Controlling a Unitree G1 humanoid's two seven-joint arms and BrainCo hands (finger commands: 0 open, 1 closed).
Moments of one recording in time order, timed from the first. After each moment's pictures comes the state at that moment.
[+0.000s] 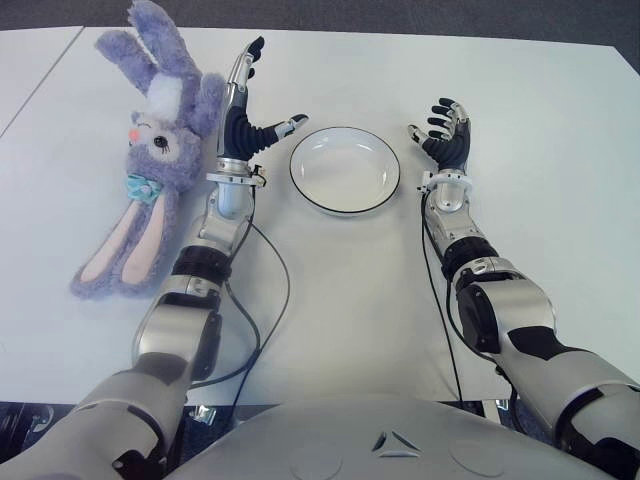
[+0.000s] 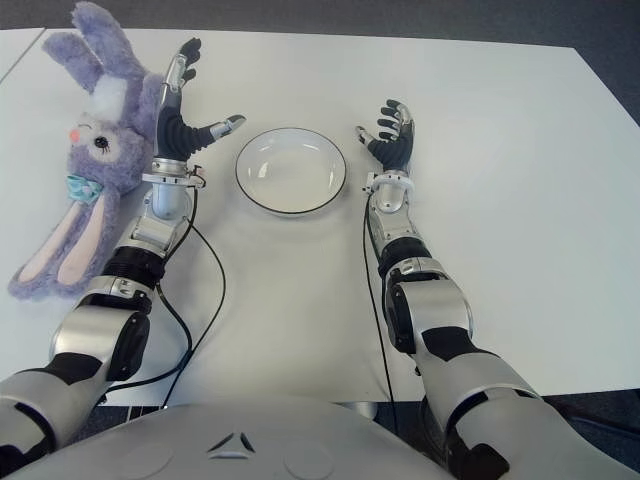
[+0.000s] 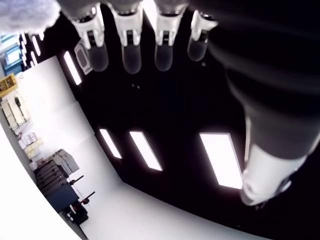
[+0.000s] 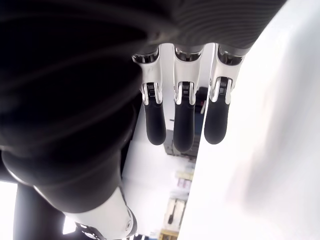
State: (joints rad) left arm -0.58 0.22 -0.02 0.71 0.45 -0.73 0.43; right arm -0.76 -0.14 -0.04 1.15 -0.09 -0.50 -0.42
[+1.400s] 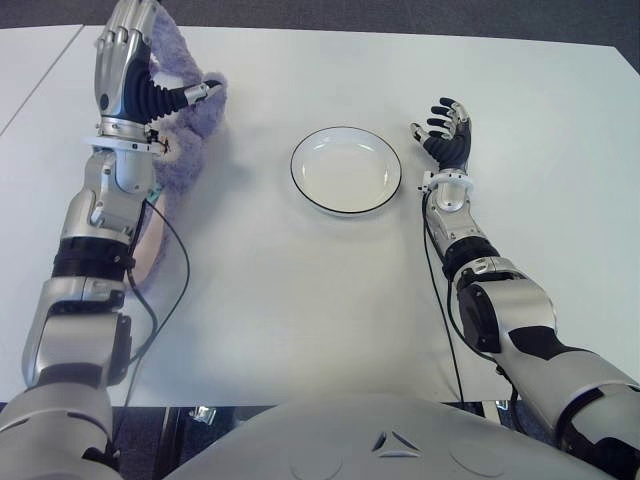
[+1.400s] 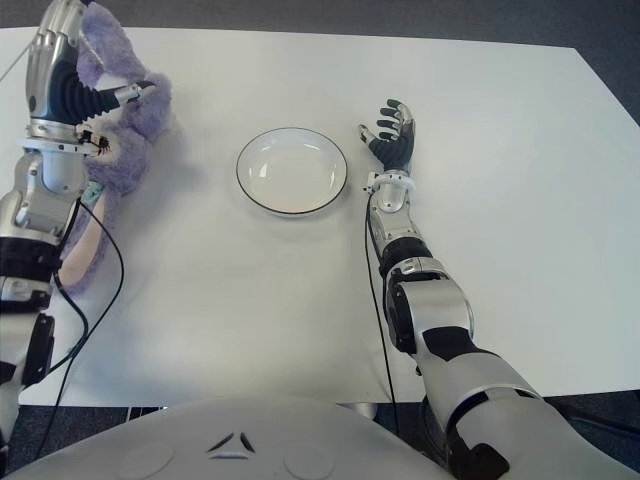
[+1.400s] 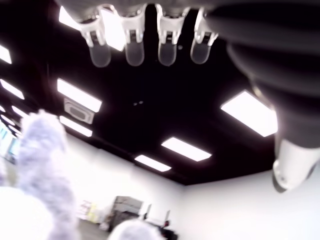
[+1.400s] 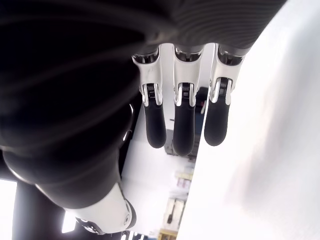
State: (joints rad) left arm -0.50 0.65 0.00 0.40 0.60 -0.38 0.42; right arm -0.76 -0.15 -0.04 1.15 -0.10 -0.50 -0.42
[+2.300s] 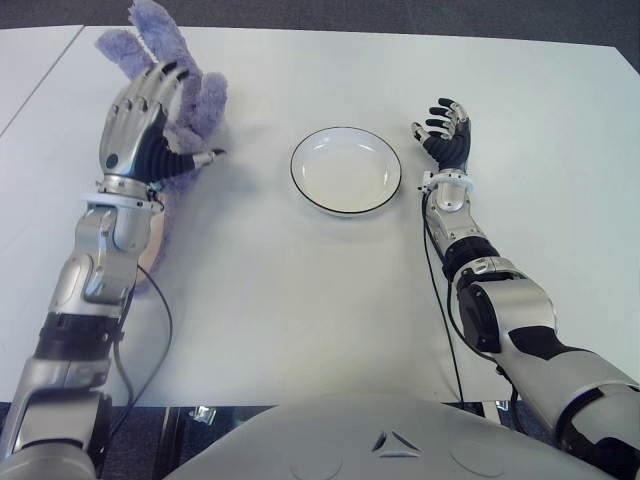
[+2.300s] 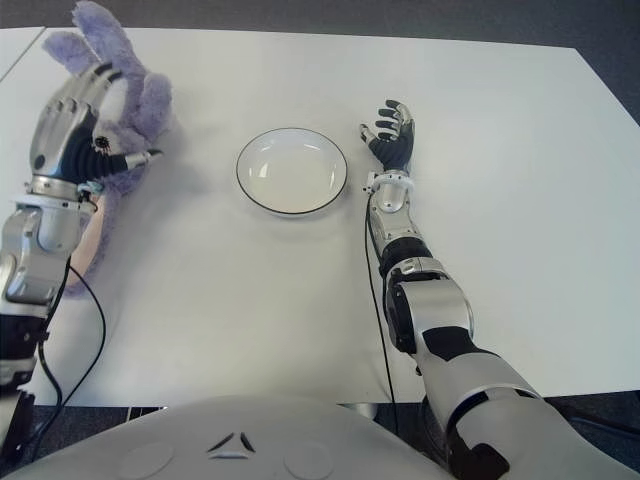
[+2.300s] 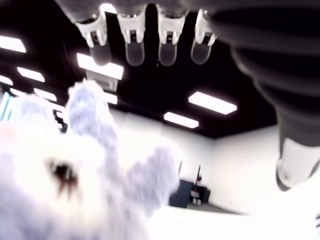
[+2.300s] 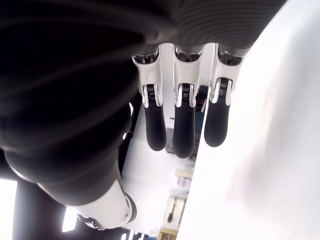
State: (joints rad) left arm -0.11 0.67 0.03 -0.06 0.63 -0.13 0.20; right arm -0.76 -0.15 -0.04 1.15 -0.10 -0.50 -0.42
